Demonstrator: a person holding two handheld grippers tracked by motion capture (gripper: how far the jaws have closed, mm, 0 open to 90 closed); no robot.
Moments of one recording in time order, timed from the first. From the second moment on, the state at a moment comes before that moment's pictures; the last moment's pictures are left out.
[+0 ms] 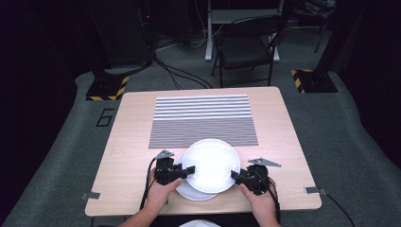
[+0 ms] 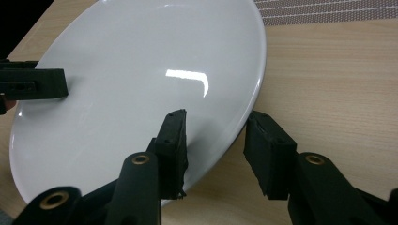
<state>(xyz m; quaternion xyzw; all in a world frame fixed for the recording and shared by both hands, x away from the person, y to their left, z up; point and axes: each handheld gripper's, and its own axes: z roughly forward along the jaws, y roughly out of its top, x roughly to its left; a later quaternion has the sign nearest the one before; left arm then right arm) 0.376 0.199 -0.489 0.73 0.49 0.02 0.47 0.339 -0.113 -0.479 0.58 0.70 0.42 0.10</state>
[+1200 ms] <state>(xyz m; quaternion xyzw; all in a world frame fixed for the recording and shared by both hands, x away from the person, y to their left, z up) 0.385 0.206 -0.487 0.73 0.51 0.02 0.46 0.345 -0.108 -0.480 0.58 0.69 0.42 0.08</state>
